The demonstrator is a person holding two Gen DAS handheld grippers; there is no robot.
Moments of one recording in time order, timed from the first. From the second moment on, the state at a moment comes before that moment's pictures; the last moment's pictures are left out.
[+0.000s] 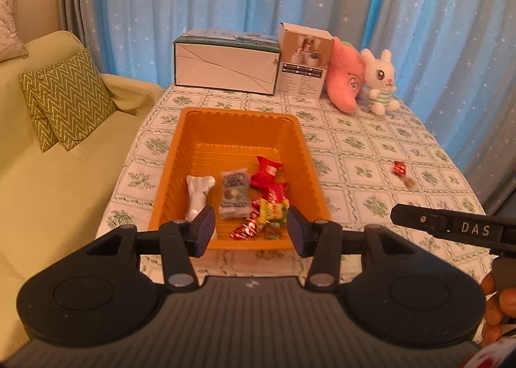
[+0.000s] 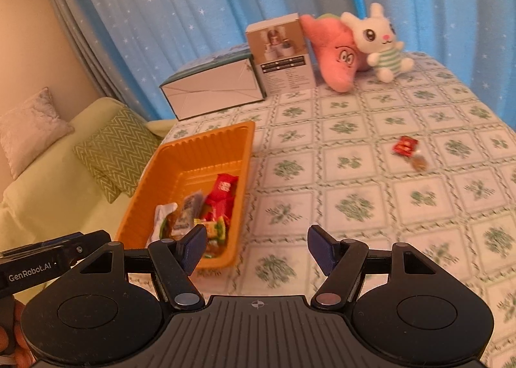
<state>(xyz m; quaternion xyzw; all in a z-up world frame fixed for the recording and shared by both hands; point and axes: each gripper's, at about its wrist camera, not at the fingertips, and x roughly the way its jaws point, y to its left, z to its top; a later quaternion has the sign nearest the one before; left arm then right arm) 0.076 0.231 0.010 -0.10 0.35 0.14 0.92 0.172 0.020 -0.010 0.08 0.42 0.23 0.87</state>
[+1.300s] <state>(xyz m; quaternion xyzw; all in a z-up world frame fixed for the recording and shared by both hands) 0.087 0.098 0.015 -0.08 0.38 0.04 0.92 0.126 -0.121 0.010 0.08 0.42 0.11 0.90</state>
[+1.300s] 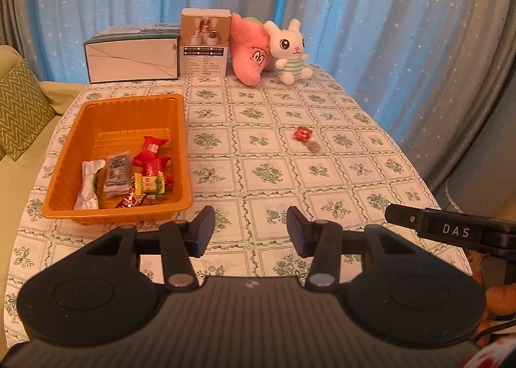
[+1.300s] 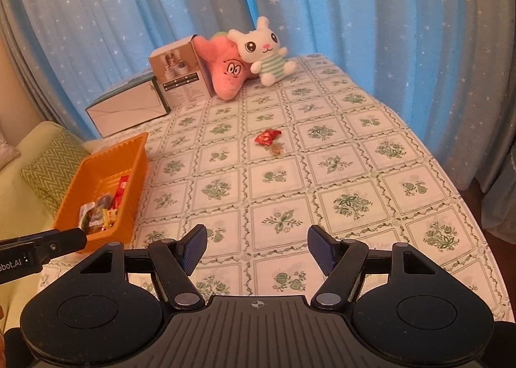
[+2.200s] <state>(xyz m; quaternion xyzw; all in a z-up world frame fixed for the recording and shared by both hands) 0.185 0.087 -0.009 -0.07 0.39 0.01 0.92 0.203 -0.141 -0.017 0.06 0.40 0.10 0.91</state>
